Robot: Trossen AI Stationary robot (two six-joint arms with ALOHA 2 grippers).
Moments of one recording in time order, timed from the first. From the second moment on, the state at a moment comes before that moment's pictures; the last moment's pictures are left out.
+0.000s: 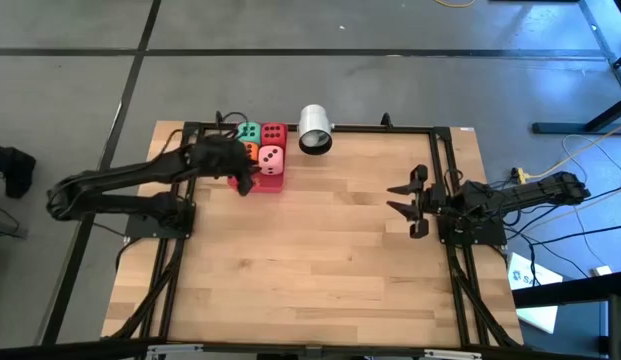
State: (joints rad) left arm 0.44 0.84 0.63 -0.30 -0.01 -0.11; right arm 0.22 0.44 0.16 0.45 0.28 -0.06
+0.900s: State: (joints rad) left arm 0.21 0.38 0.18 0.29 0.15 -0.01; right arm 0.22 0.00 0.17 -0.04 0.43 -0.03
